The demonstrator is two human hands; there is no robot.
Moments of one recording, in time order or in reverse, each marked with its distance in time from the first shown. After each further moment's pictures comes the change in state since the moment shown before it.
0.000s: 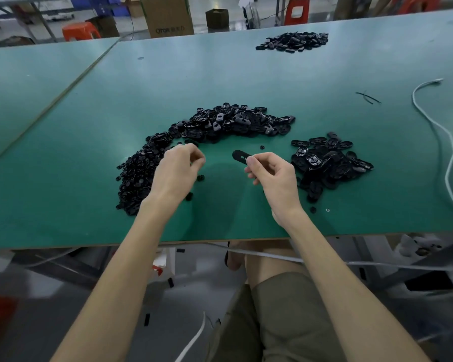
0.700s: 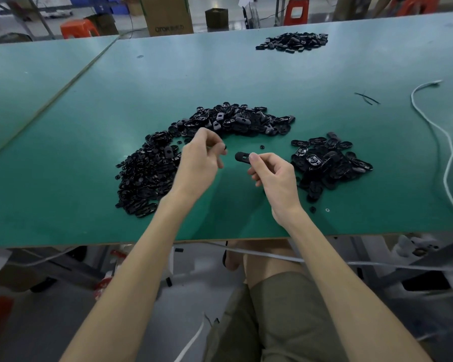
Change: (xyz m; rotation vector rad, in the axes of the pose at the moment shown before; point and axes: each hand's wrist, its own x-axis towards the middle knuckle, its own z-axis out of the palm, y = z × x) left_hand 0.003 0.029 0.020 -0.385 0.072 0.105; right_hand 0.000 -0.001 0.001 -0.026 0.026 0.051
